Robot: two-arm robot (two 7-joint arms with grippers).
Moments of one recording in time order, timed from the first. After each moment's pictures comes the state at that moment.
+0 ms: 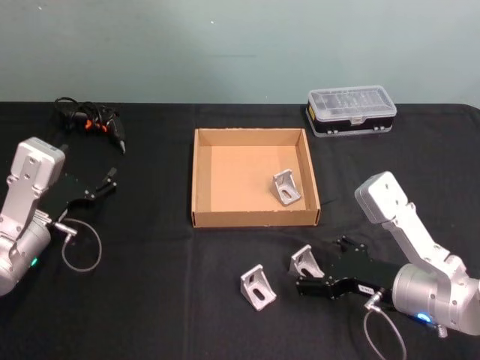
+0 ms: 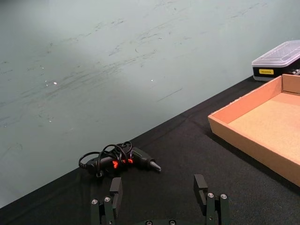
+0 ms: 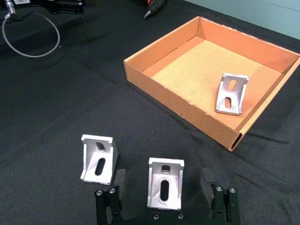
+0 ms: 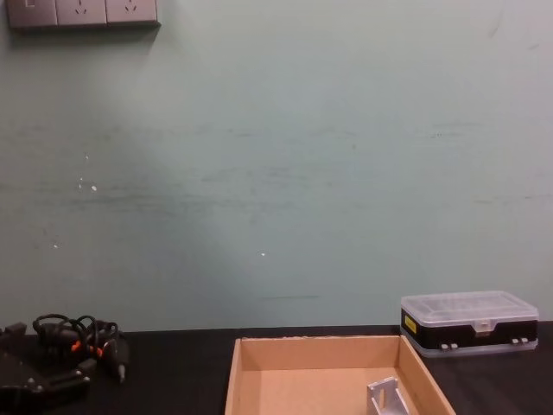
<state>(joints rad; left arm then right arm) -0.20 0.60 0.45 -1.41 -0.25 -0.12 0.03 0.04 0.60 -0.38 -1.78 0.33 0.46 0.39</state>
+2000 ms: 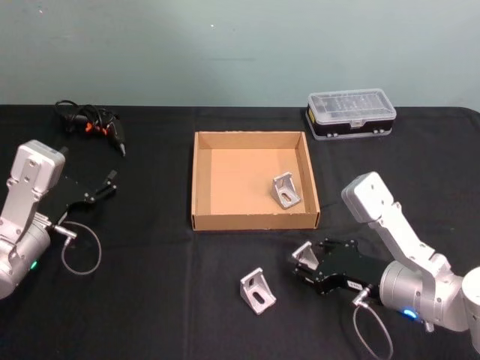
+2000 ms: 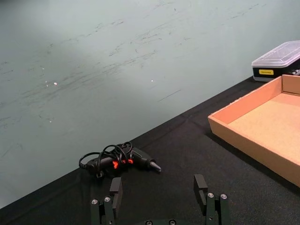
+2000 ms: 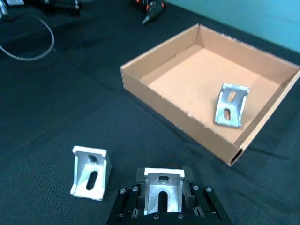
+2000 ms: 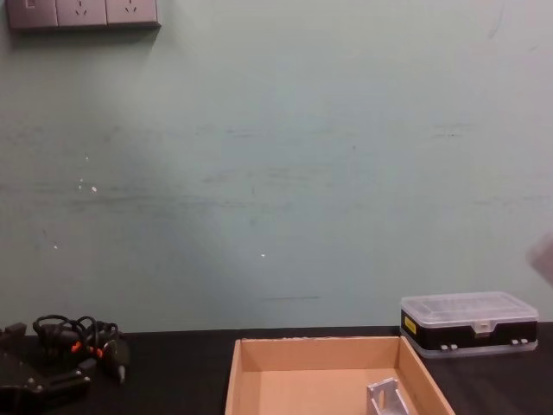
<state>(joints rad) -0.20 0.60 0.45 -1.41 -0.25 -0.12 0.03 0.08 0.54 -0.39 -1.74 0.25 0.43 0.40</state>
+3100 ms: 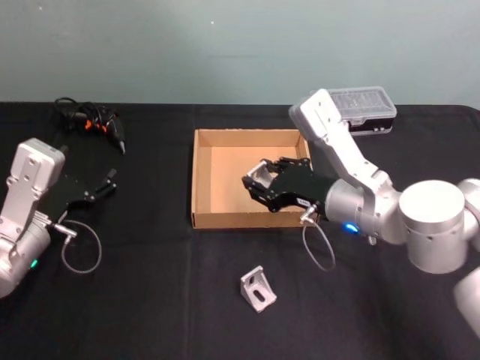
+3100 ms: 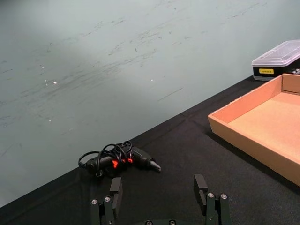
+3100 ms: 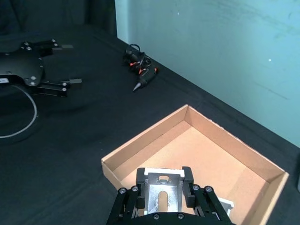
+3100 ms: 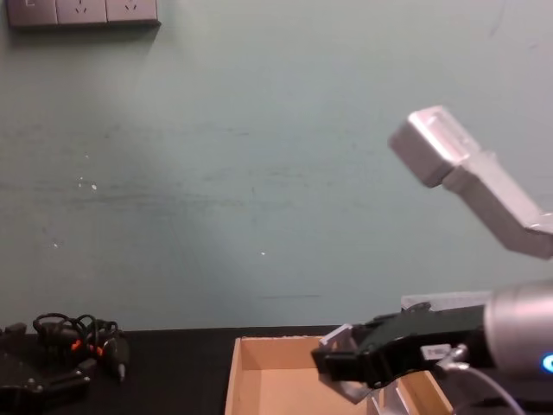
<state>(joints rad) -0.20 0.60 0.45 -1.41 -0.25 -0.12 0.03 0.37 0.36 -0.49 -1.54 0.16 0.40 0.41</state>
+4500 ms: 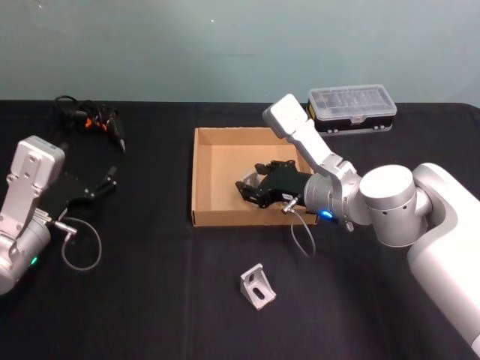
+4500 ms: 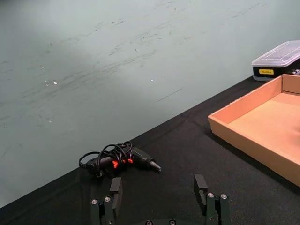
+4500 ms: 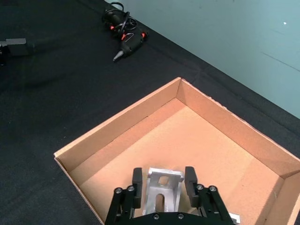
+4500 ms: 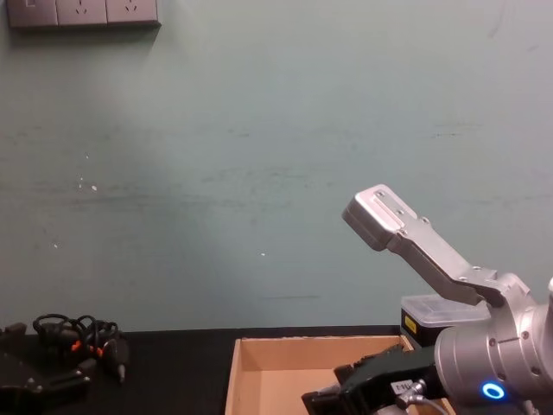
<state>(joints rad) -0.20 0.60 0.45 -1.41 -0.25 -0.12 0.03 0.55 0.23 -0.53 -1.16 0.08 0.35 0.45</state>
